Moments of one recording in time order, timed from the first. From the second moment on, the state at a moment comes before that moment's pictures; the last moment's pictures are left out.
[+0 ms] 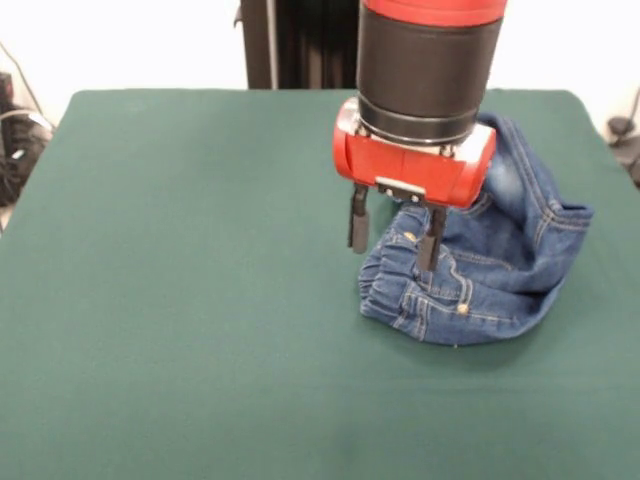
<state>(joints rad) -0.15 -0.42 0.05 1.07 -0.08 0.85 2.10</state>
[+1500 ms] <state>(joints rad) -0.10 -0.25 0.13 0.95 -0.20 1.10 2.10</state>
